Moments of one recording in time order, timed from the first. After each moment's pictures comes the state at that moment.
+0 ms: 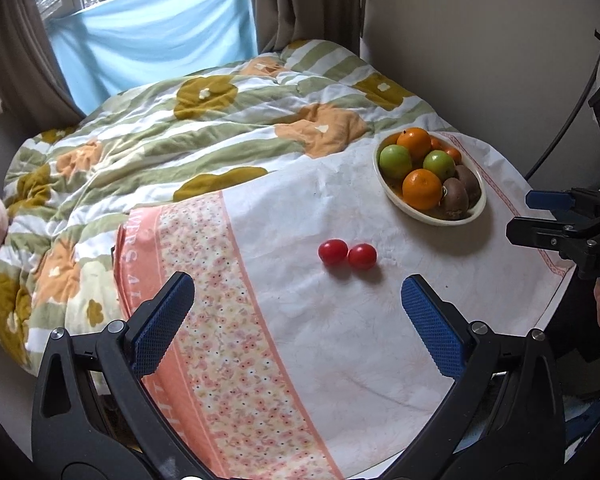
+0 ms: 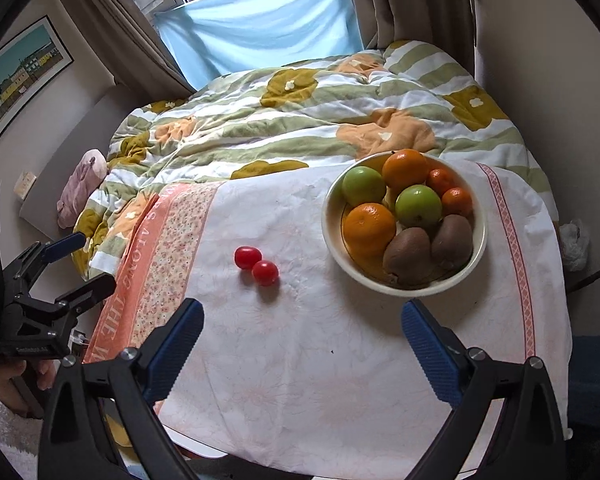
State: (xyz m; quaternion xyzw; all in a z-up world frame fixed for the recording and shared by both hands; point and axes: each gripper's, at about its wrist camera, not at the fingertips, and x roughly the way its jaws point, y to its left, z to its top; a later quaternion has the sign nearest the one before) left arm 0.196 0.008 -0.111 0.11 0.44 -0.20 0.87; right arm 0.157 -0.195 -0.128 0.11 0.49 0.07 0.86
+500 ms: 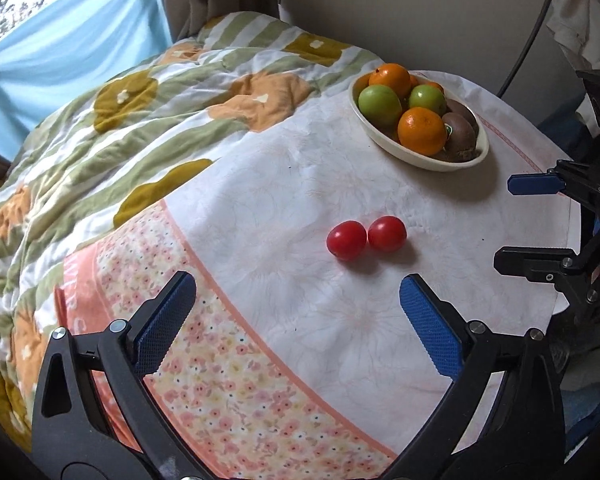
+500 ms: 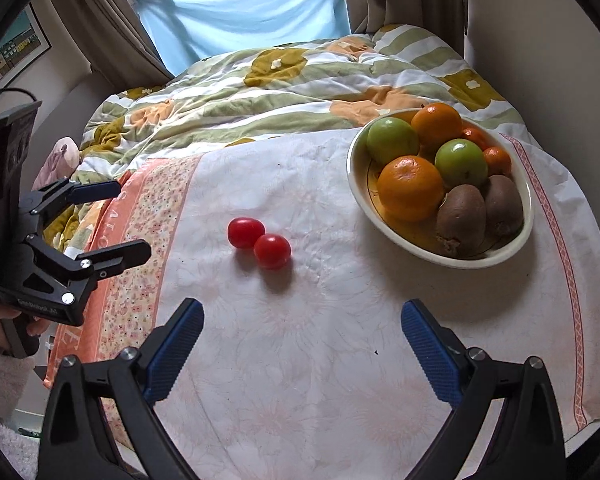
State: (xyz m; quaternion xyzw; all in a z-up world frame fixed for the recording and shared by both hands) left arm 0.267 0.003 -0.192 0.19 0.45 -0.34 0.80; right arm 0.173 -0.143 -0.200 0.09 0.50 0.03 0.86
